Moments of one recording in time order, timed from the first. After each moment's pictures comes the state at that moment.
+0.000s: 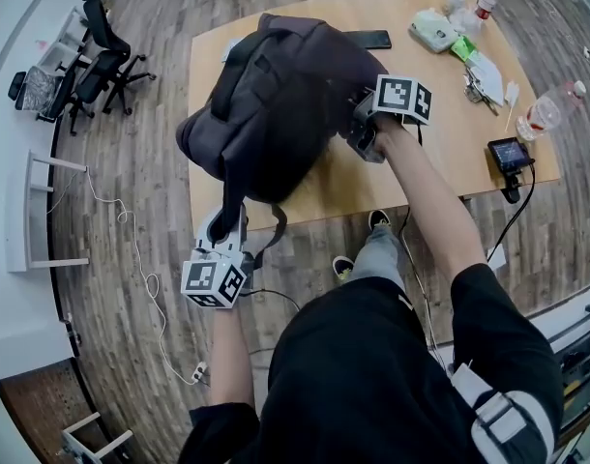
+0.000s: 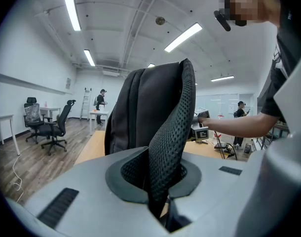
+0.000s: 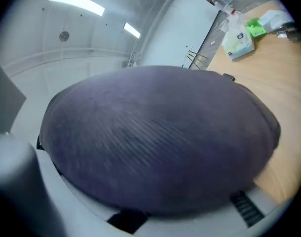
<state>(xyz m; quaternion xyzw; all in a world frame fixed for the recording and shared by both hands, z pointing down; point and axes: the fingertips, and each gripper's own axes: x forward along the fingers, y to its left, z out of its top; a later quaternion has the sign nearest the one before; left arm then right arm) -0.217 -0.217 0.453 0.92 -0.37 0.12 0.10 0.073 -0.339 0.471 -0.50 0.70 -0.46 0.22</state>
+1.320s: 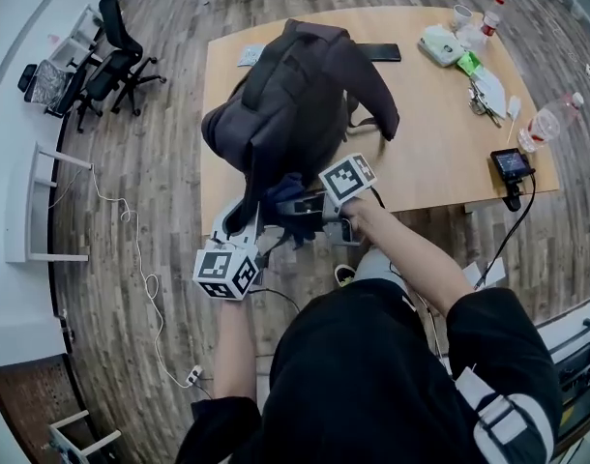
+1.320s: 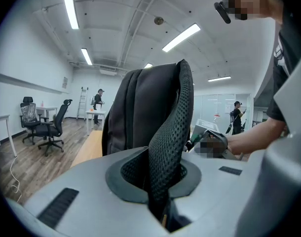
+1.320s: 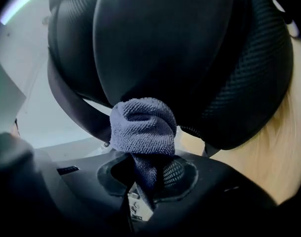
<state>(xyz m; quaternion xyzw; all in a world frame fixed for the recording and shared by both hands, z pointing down) -0.214 -0.210 0.450 0.92 -0.35 0.12 0.10 -0.196 -0.190 0.499 -0.12 0.81 -0.57 0.07</state>
